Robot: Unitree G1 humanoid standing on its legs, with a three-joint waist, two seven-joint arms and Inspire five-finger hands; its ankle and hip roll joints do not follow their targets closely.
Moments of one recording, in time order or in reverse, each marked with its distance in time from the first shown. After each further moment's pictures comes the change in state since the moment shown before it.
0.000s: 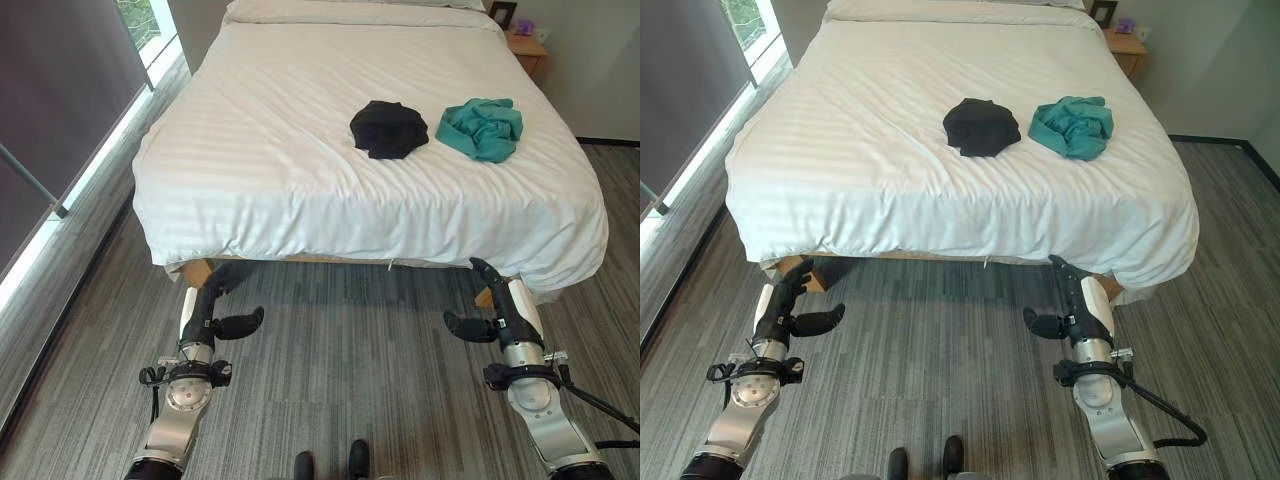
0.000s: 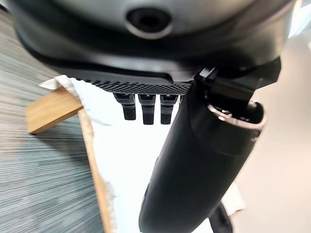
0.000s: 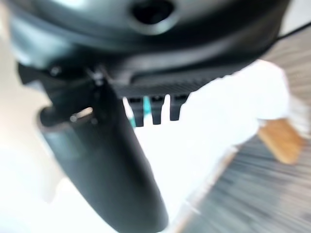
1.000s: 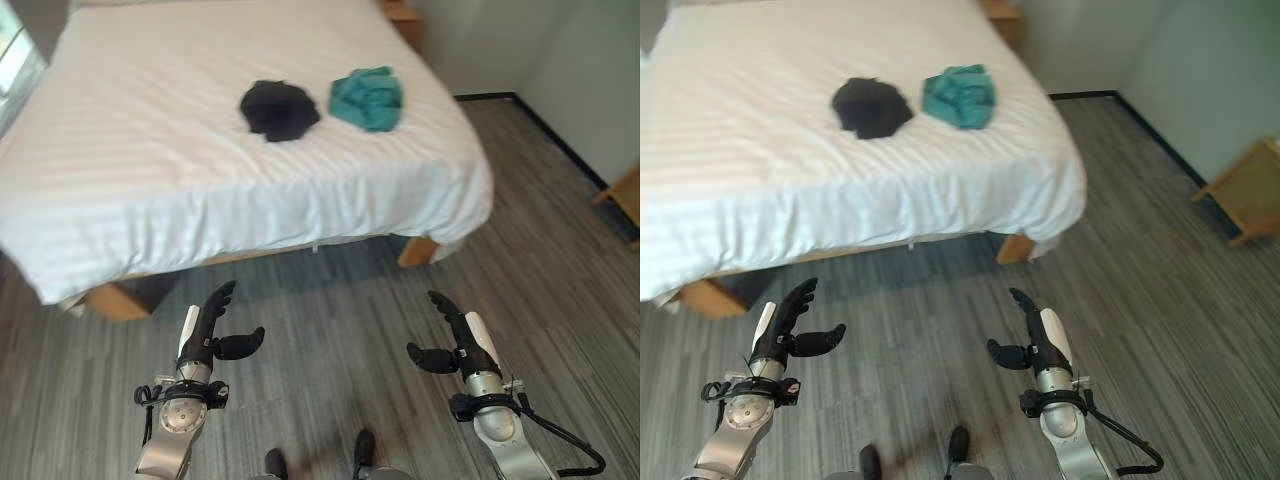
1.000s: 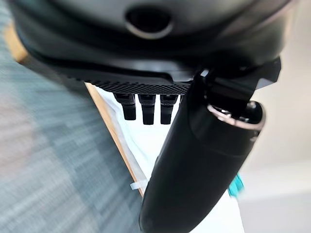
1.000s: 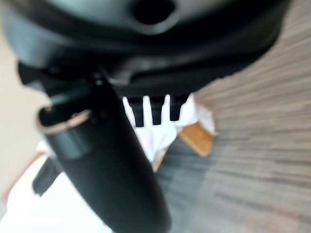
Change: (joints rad) left arm 0.091 0.034 -0.035 -0.015 -0.021 0.020 -0.026; right arm 0.087 0.122 0.093 0.011 -0.031 0.015 0.026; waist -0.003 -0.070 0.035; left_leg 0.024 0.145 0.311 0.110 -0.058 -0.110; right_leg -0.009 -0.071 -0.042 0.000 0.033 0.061
